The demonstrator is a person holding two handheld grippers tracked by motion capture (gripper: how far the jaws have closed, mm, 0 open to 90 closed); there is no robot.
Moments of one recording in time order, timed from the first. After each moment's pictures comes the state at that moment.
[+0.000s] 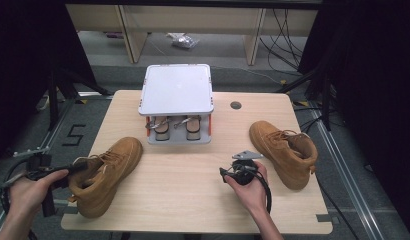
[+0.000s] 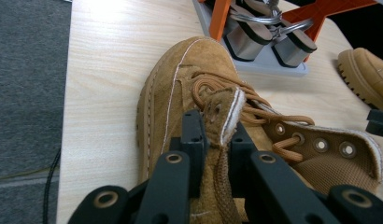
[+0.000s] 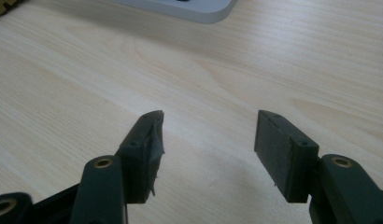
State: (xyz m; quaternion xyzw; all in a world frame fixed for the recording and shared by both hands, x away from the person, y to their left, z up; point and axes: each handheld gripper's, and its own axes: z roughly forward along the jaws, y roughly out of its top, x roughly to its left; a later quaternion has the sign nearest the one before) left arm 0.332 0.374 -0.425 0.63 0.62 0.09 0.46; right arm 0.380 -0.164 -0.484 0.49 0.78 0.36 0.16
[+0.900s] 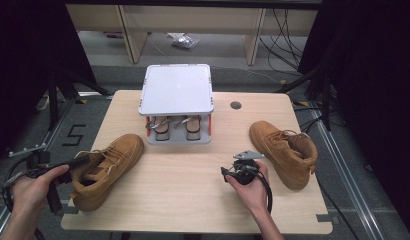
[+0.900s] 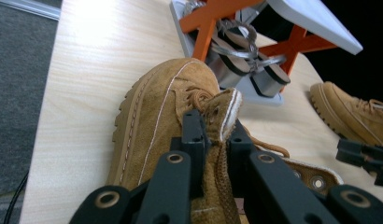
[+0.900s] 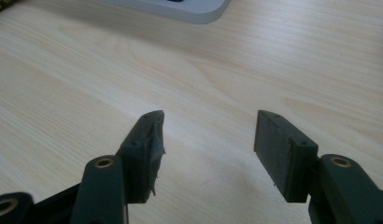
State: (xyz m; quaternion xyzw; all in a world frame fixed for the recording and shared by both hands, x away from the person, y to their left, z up) left arm 0.336 0.369 -0.420 0.59 0.62 0.09 0.52; right arm 0.381 -0.168 -0.485 0.49 0.78 0.36 0.17
